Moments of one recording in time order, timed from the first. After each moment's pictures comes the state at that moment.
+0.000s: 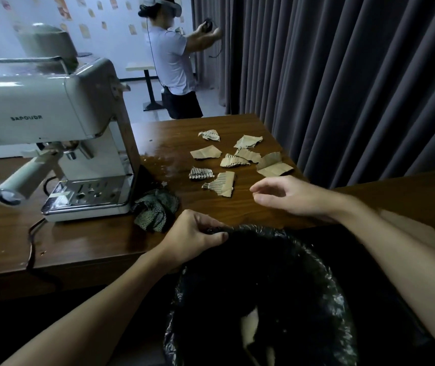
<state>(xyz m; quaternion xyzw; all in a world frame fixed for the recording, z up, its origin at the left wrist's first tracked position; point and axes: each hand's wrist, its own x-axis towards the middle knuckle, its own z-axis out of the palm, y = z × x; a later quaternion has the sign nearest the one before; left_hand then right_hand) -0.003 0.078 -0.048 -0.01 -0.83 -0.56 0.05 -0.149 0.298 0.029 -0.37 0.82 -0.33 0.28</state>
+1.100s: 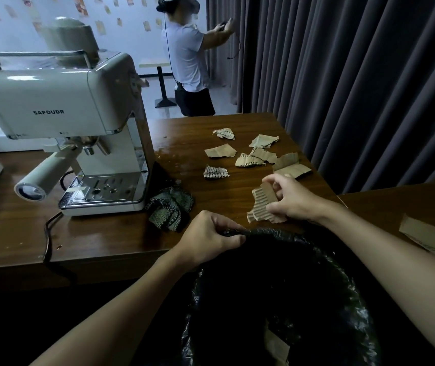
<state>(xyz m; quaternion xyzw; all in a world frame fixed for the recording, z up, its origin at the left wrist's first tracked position) -0.004 0.075 -0.056 0.00 -0.81 -0.59 0.04 -0.165 0.251 -0.006 -0.28 0.87 -0.34 0.21</state>
